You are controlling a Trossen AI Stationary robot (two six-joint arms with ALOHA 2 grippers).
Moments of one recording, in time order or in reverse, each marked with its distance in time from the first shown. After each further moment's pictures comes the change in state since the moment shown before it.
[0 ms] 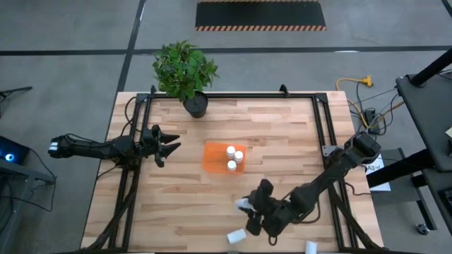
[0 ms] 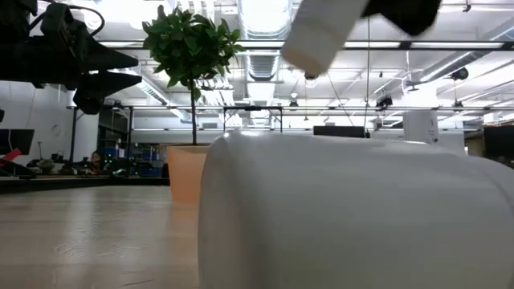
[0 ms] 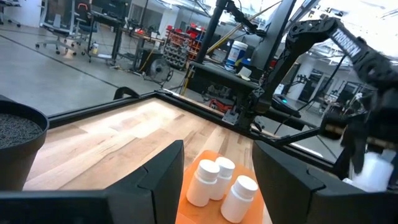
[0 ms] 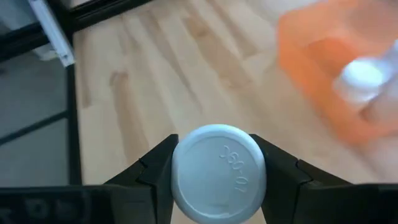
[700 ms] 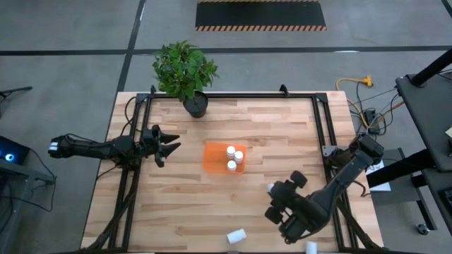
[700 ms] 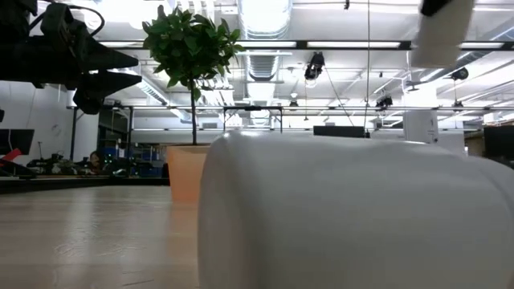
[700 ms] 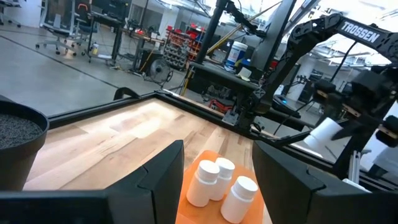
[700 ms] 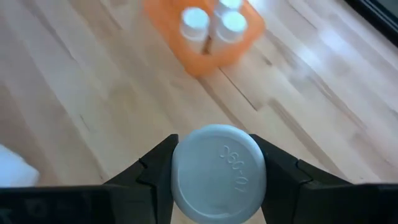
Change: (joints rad) left arm 0.000 0.000 0.000 0.000 0.000 0.000; right arm 0.107 0.002 0.253 -0.967 0.040 0.508
